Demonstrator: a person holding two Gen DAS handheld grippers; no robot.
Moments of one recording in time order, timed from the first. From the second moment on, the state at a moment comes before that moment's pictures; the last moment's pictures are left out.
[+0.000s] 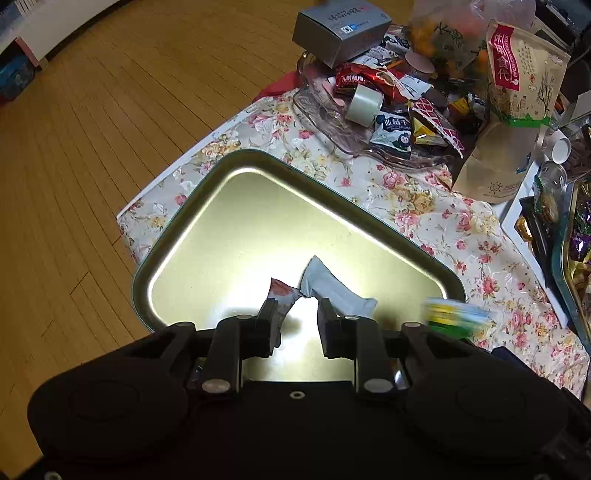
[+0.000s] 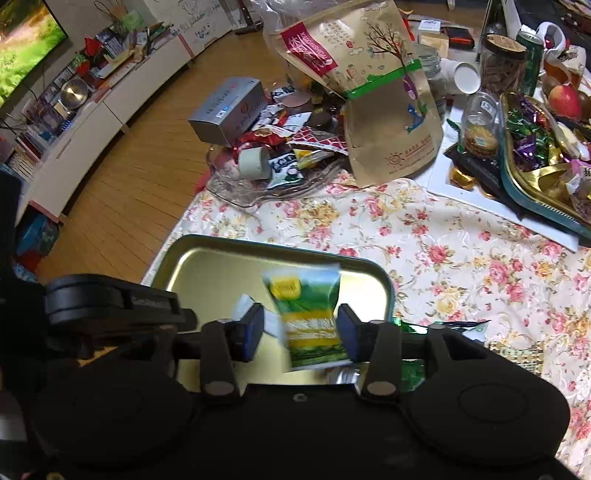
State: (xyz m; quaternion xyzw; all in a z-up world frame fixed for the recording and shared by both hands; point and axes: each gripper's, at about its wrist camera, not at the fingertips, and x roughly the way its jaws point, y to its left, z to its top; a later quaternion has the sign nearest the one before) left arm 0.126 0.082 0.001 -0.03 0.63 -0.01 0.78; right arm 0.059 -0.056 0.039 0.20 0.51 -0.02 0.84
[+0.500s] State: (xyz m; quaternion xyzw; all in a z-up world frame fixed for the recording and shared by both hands) left arm 0.107 0.034 -0.001 0.03 0.64 -0.10 0.76; right arm 0.049 -0.098 0.020 0.23 0.56 -0.09 0.79
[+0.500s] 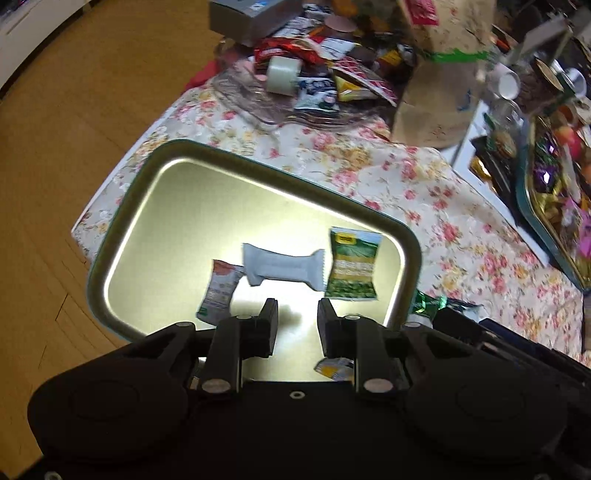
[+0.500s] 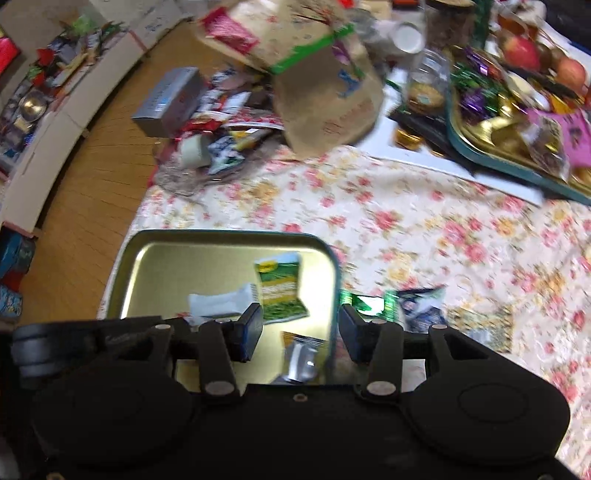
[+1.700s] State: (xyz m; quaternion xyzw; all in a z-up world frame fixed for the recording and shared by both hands) left arm 0.048 -0.096 -0.013 0.09 0.67 -0.23 0.70; right arm -0.052 -0.239 -0.042 0.27 0.65 -0.24 0.66
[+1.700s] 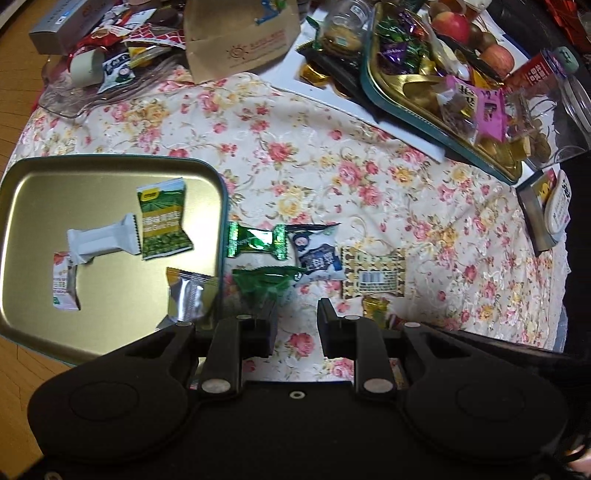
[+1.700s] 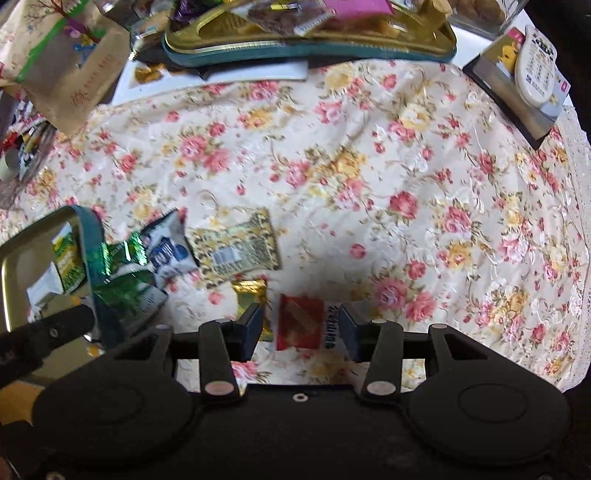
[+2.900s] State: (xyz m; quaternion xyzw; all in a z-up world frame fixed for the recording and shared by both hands) left arm 0.084 -0.042 0.013 -0.03 0.62 -0.17 0.76; right arm 0.027 -0.167 -0.075 0.31 0.56 -0.19 0.74
